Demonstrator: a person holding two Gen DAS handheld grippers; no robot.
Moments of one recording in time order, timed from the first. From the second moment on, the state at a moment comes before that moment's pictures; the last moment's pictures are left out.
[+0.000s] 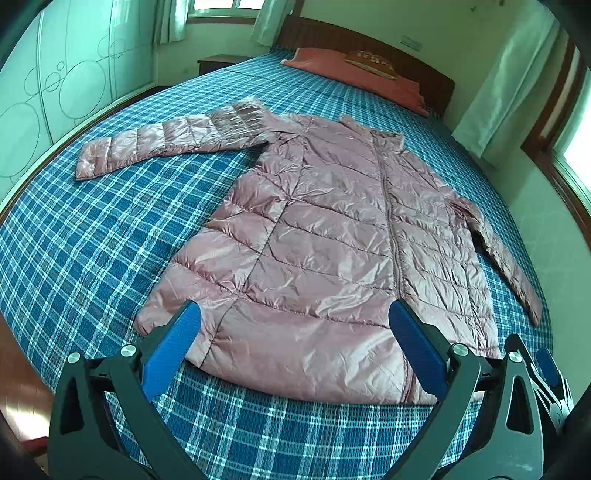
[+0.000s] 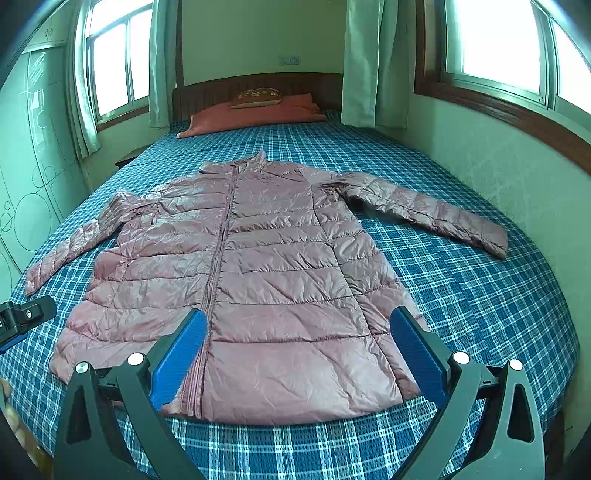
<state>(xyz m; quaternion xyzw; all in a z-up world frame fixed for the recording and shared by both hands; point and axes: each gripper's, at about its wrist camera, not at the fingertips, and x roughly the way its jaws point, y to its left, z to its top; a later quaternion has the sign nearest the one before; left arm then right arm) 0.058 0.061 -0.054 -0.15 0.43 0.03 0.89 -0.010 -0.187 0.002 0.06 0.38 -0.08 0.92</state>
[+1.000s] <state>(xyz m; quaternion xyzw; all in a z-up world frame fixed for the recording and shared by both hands) 0.159 0.164 -0.135 -0.27 0.45 0.29 0.80 0.077 -0.438 -0.081 0.34 0.33 -0.19 0.86</state>
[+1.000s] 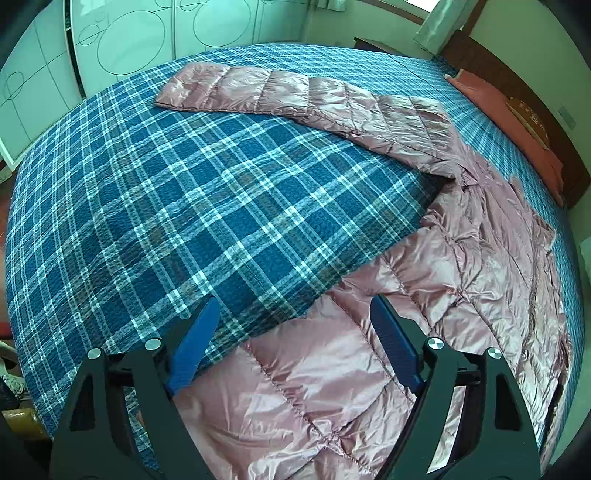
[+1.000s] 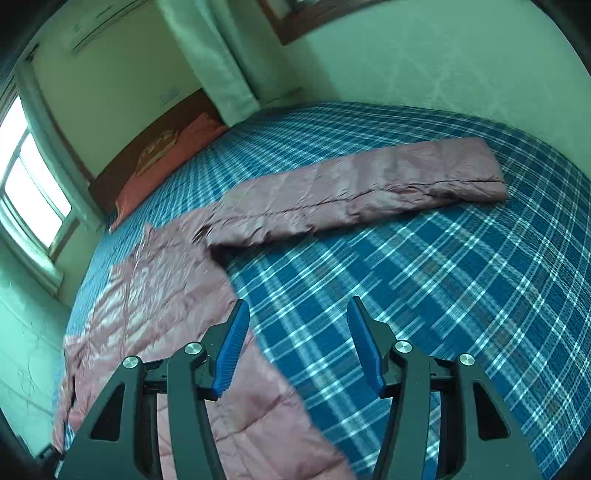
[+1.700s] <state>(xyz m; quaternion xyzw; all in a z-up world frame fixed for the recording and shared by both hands) 0.170 0.174 -0.169 -0.22 0.47 0.38 0.76 0.087 -0.580 -0.139 0.51 0.14 -0.29 0.80</state>
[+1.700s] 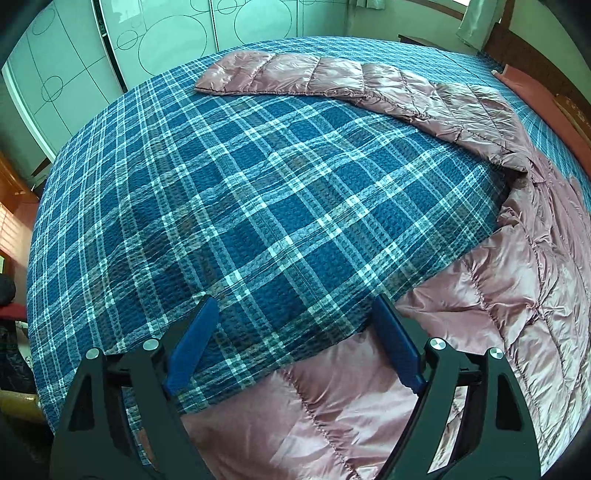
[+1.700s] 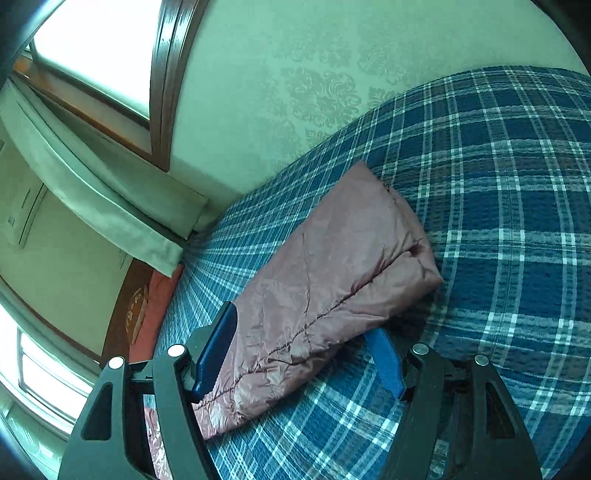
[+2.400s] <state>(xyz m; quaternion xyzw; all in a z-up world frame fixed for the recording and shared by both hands) 0.165 0.188 -0.178 -0.21 0.46 0.37 0.78 0.232 -0.402 -0.020 0.26 0.21 -0.08 0.94</state>
